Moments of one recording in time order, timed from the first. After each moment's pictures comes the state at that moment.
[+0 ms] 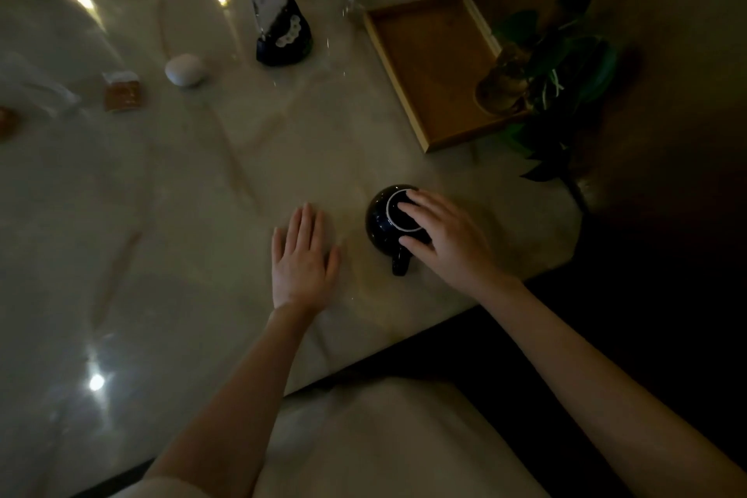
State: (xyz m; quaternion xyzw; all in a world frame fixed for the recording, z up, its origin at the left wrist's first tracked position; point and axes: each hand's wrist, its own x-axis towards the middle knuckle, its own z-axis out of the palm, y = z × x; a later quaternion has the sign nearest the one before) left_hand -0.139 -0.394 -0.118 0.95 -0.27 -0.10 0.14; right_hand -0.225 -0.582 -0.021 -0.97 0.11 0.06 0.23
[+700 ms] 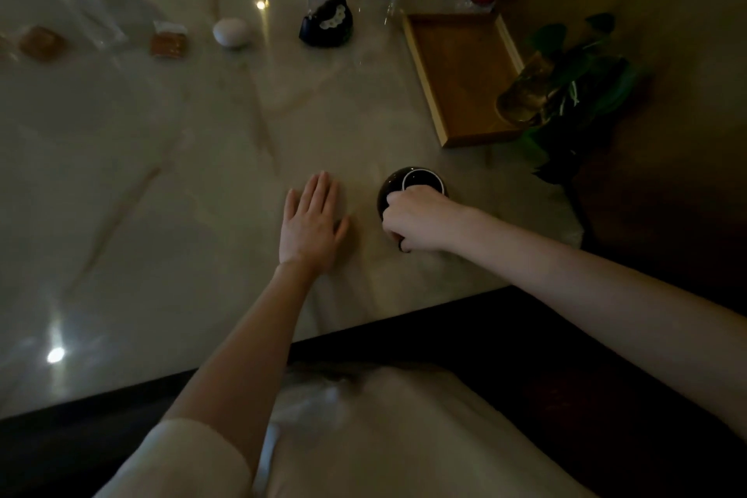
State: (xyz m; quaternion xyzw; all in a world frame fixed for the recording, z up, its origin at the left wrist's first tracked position) left_hand -0.143 -0.393 -0.125 0.95 -0.28 -0.05 0.15; right_hand -0.182 -0.541 0.004 -0.92 -0.21 0.30 -0.13
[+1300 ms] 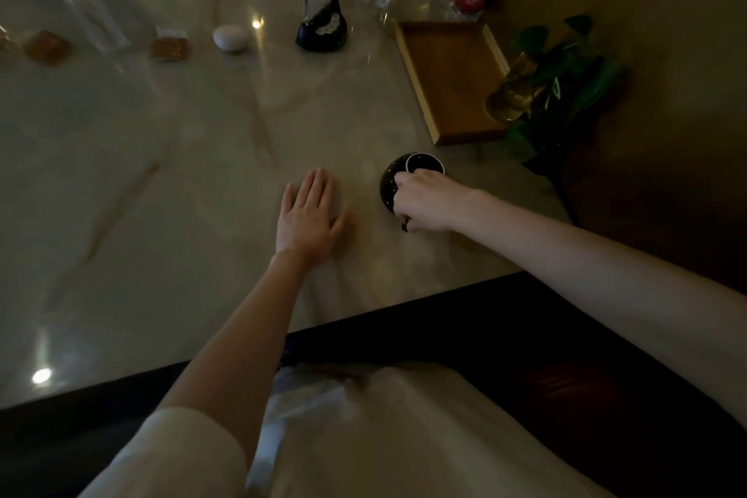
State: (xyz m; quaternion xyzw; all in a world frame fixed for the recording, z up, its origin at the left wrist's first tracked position) left_hand -0.144 -0.390 -0.123 0.95 -0.29 -0.07 0.13; right_hand -0.190 -0.555 0.006 -0.94 -0.16 0.28 -0.14
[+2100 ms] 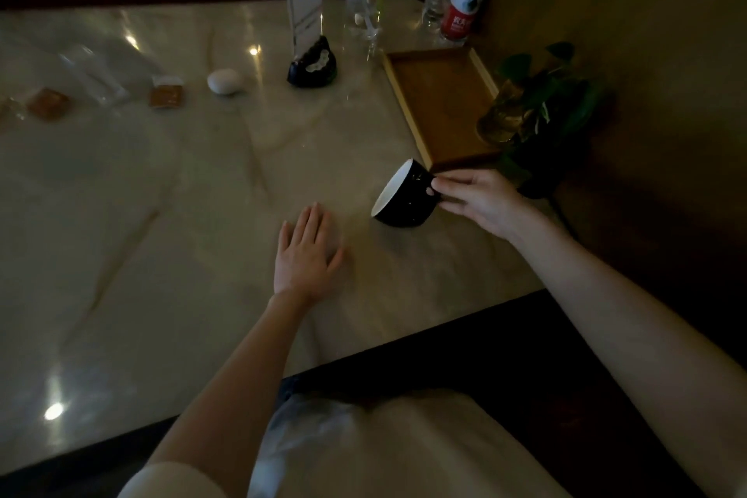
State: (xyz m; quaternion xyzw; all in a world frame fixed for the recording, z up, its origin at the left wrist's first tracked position) left_hand -0.142 -0.391 -0.124 0.95 -0.28 -0.06 0.12; right_hand -0.201 -0.624 0.016 -0.66 0.33 0.05 0.68
